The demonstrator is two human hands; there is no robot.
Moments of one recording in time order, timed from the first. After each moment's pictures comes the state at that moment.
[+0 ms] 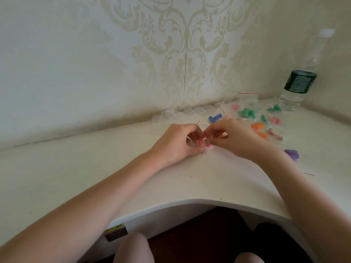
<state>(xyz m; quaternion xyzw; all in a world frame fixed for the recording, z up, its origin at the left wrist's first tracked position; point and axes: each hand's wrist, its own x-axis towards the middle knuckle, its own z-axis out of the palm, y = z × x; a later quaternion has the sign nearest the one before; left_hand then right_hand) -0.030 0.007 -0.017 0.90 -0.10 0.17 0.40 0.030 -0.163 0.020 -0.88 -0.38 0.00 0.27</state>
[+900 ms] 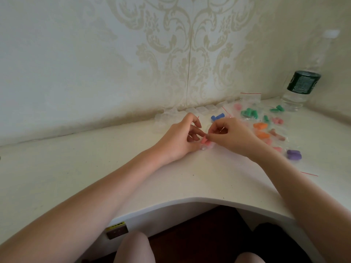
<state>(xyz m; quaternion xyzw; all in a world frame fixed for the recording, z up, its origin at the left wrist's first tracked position) -0.027 0.010 -0.018 0.87 -0.08 0.14 0.46 0.039 -0.151 0.007 -0.88 -0.30 0.02 0.36</state>
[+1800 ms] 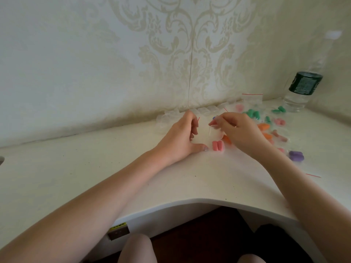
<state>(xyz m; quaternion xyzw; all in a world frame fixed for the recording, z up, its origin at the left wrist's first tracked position) -0.026 0.013 -0.018 0.89 -0.07 0.19 0.40 0.035 -0.153 0.015 -0.86 -0.27 -0.03 0.43</state>
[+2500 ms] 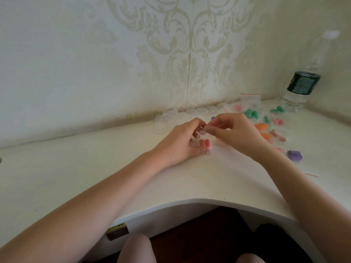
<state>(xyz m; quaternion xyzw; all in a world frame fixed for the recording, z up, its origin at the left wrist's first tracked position) -0.030 0.010 -0.016 0.91 -0.11 0.16 0.37 0.028 -0.154 0.018 -0.84 -0.31 0.00 0.45</state>
